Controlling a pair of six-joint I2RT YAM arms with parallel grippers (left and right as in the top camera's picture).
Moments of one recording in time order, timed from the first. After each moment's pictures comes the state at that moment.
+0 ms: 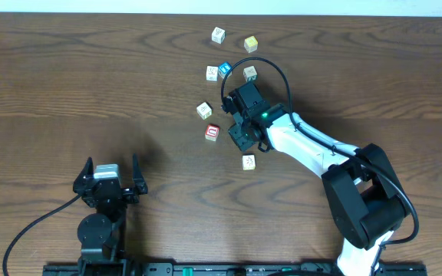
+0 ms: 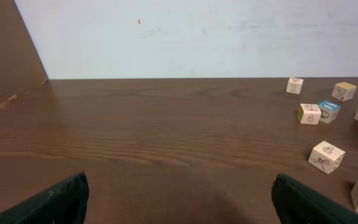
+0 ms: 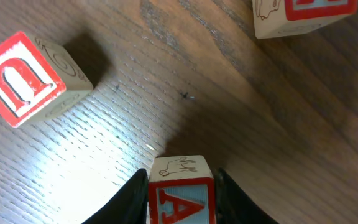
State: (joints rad) left arm -0.02 0.02 0.02 -0.12 -0.11 0.03; right arm 0.58 1.95 1.26 -0.50 0.01 -0.02
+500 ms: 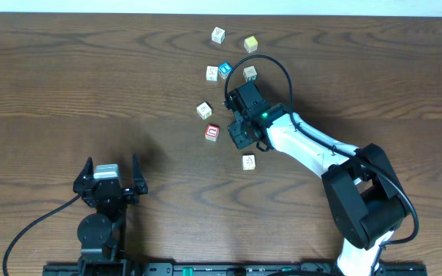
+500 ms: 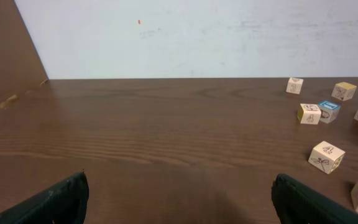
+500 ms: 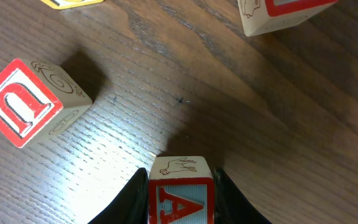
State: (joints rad) left arm -0.02 0.02 0.02 -0.12 -0.11 0.03; right arm 0.58 1.95 1.26 -0.49 0.01 0.09
